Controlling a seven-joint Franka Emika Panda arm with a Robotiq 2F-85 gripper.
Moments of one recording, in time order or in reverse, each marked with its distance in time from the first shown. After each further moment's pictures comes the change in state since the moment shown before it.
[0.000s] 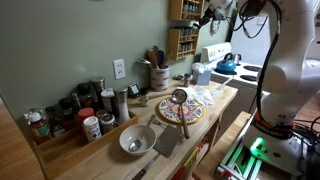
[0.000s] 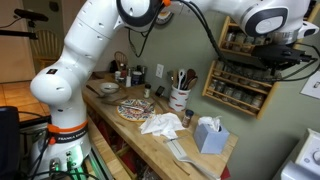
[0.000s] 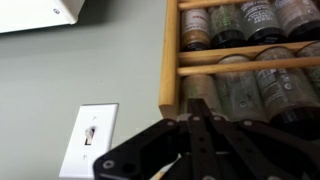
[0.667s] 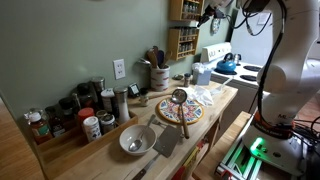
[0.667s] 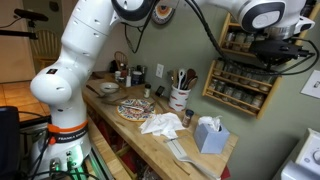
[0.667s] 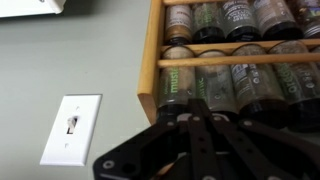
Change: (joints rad) arm 0.000 -0.062 0.019 -0.058 0.022 -0.018 -0.061
